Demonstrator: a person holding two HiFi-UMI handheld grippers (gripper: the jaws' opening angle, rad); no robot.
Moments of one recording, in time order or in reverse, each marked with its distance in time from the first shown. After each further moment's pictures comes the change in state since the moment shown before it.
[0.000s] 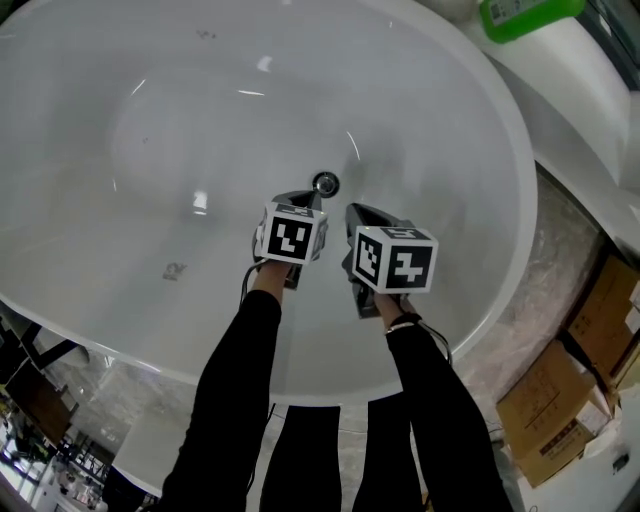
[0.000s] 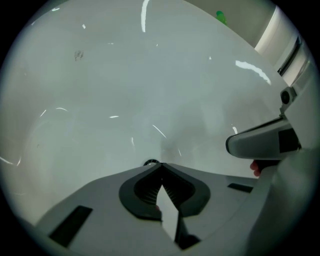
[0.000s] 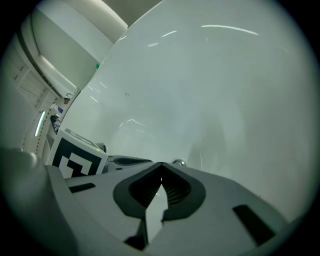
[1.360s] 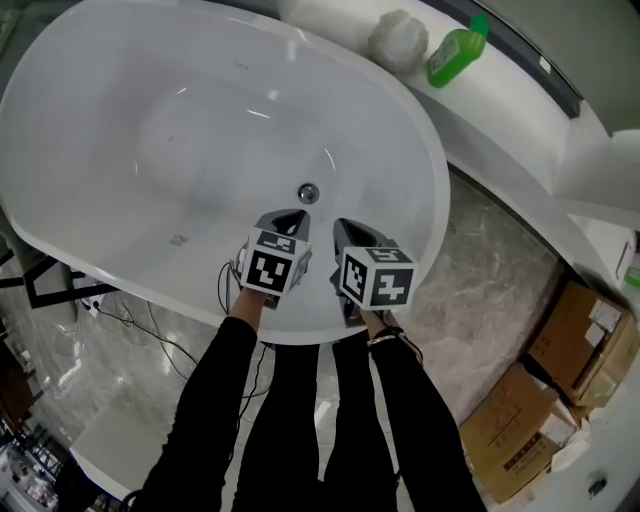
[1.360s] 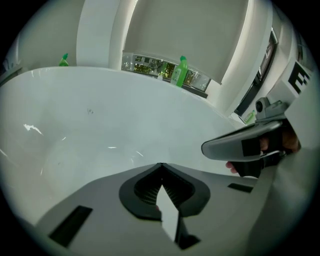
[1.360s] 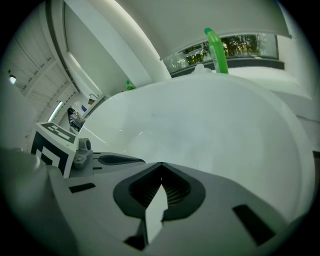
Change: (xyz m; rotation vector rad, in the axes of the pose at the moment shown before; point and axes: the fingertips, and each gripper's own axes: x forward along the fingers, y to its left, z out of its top) left arm -0.175 -0.096 0.042 0.057 -0.222 0.004; right arm -0.156 0.051 0.015 -0.168 -0.125 0.063
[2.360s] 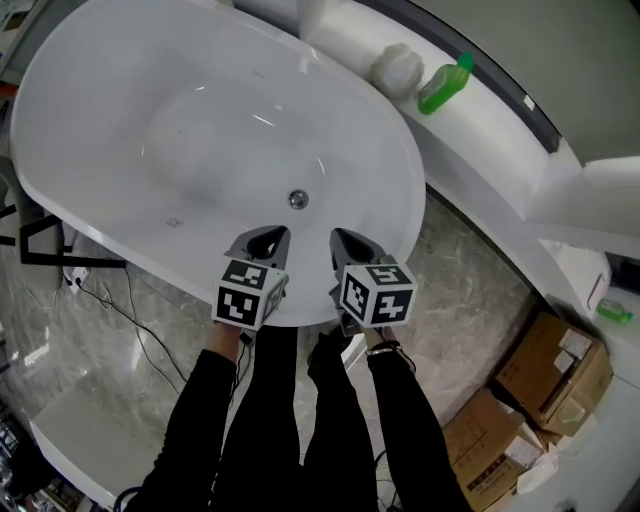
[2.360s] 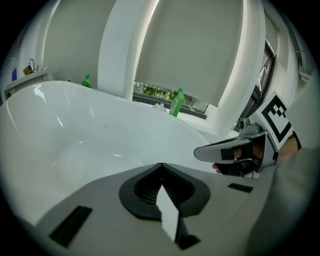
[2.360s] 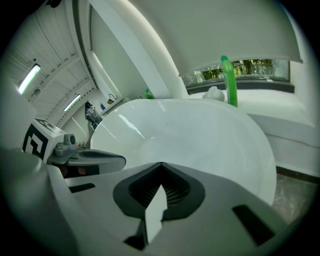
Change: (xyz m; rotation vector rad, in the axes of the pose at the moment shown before) left arm -0.109 -0.040 0.023 -0.101 -0.186 0.069; right arm -0.073 0.020 0.014 -0.167 -0.080 0.097
